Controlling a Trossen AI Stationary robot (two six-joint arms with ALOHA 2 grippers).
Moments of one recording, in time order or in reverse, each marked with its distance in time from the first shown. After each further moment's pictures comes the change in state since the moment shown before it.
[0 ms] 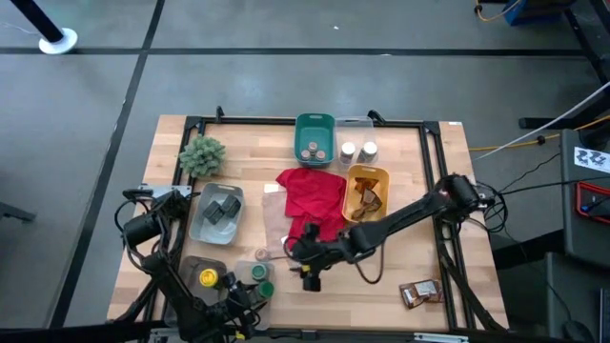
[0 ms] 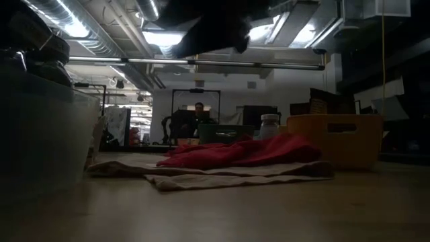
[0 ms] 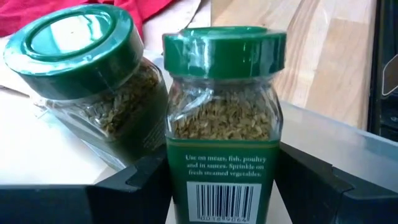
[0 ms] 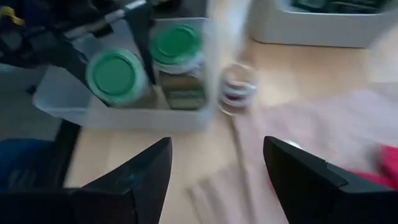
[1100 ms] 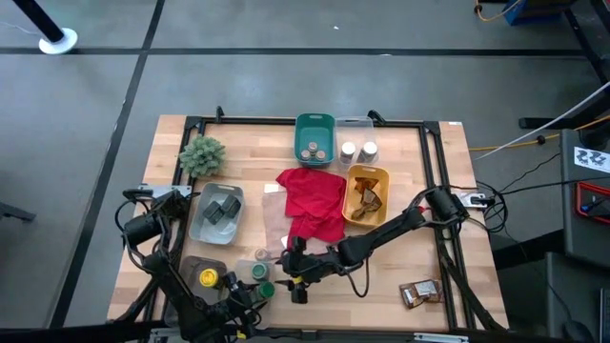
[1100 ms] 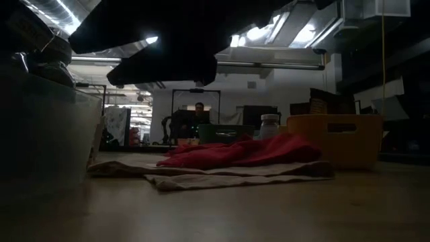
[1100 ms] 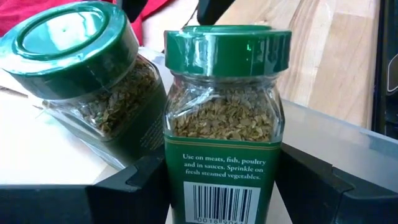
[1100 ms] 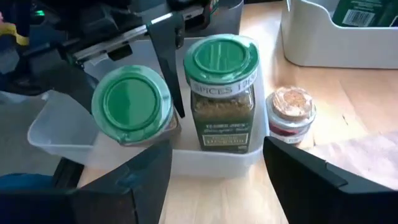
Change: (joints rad) left arm 0.008 -0.001 0.000 0.001 0.015 0.018; right arm 0.027 0.186 0.002 0.353 0.034 -0.009
